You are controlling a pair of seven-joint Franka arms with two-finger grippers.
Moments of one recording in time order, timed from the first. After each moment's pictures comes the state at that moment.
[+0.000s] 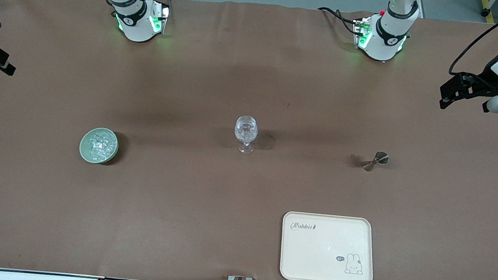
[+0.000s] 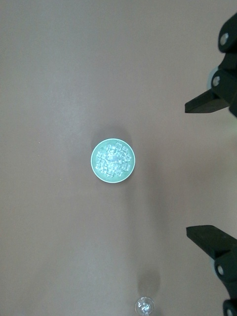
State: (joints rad) left arm 0.04 -0.07 -0.18 -1.61 0.03 1.58 -0.11; right arm 0.02 0.00 -0.13 -1.49 0.05 1.48 -0.01
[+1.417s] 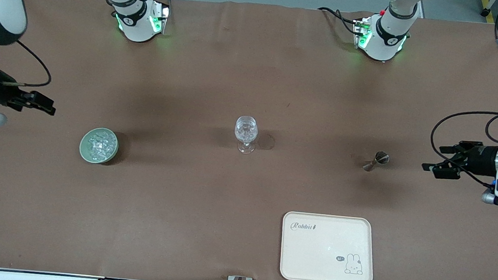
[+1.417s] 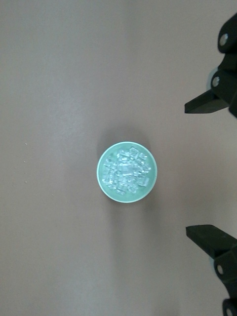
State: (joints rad) left arm 0.31 0.43 -0.16 -1.58 -0.36 1.62 -0.50; right arm 0.04 0.05 -0.14 -1.86 0.02 1.90 -0.05
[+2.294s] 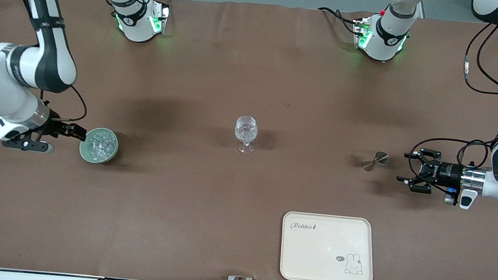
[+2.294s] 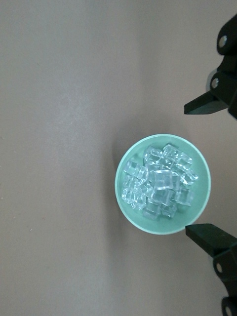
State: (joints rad) left arm 0.40 0.73 -0.16 -1.58 -0.64 1.63 -0.66; right arm 0.05 0.25 -0.13 -2.05 0.02 2.28 -0.05
